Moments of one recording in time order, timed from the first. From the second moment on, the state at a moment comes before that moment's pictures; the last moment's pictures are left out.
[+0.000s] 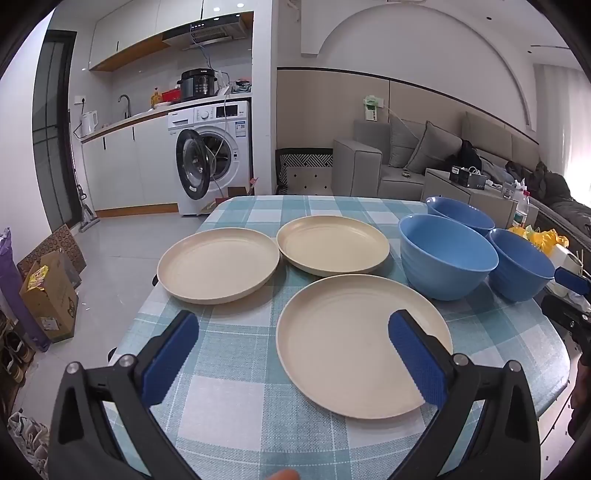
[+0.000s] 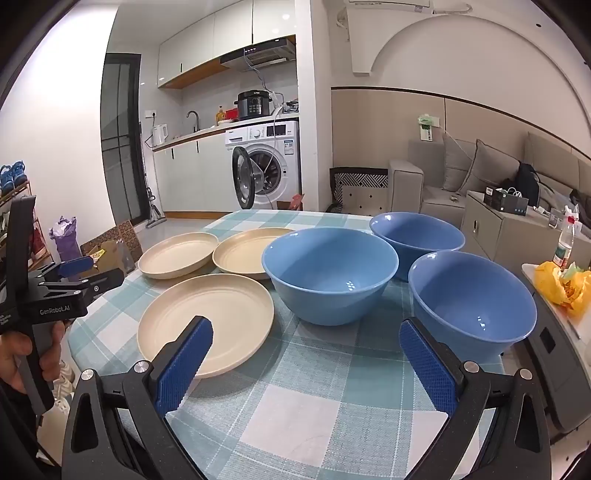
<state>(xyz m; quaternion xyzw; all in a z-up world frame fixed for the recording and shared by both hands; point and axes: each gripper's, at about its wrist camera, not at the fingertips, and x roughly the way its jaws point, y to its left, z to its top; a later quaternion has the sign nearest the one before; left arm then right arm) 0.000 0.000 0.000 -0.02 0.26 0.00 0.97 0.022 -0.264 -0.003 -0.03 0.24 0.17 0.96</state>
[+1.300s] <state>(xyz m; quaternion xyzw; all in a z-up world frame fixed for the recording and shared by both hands) 0.000 0.003 0.004 -0.01 0.26 0.00 0.97 0.028 -0.260 -0.007 -0.04 0.25 0.17 0.95</state>
